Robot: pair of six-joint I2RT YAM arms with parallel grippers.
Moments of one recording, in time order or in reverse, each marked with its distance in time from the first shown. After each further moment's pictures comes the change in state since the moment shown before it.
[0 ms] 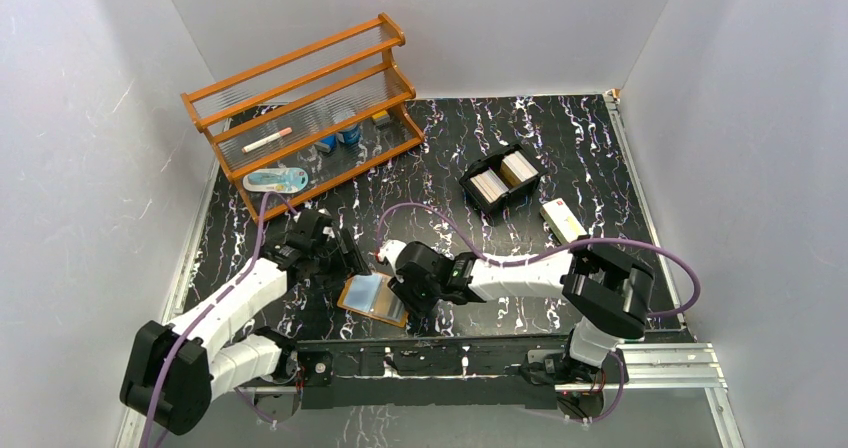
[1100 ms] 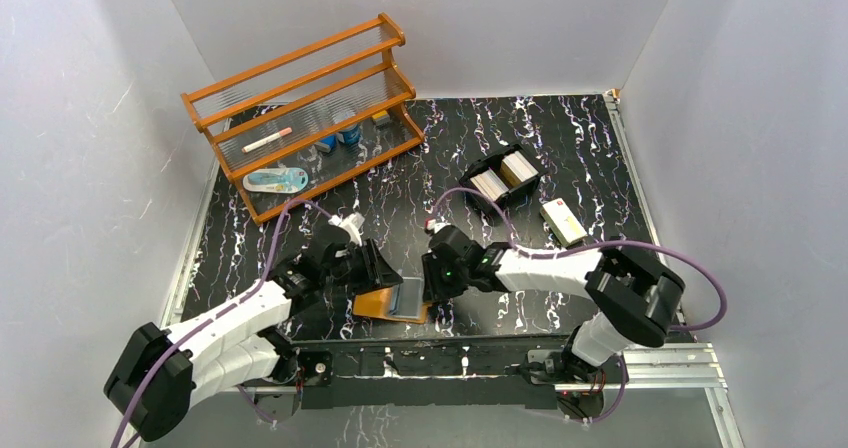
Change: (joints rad) left arm -0.224 -0.066 -0.187 0.486 0.183 -0.152; right arm -0.208 -0.141 -0.164 0.005 -0.059 0.439
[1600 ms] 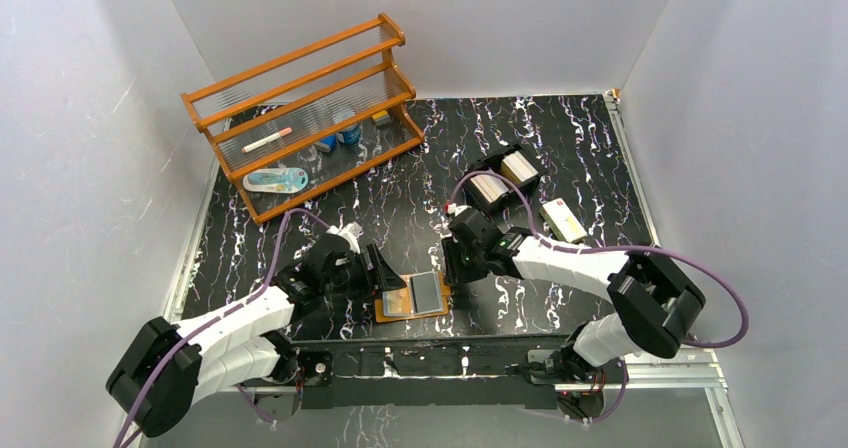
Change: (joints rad) left arm 0.000 0.008 -0.062 0.051 -0.019 -0.049; right arm -0.108 -0.075 0.048 -0.164 0.081 -0.148
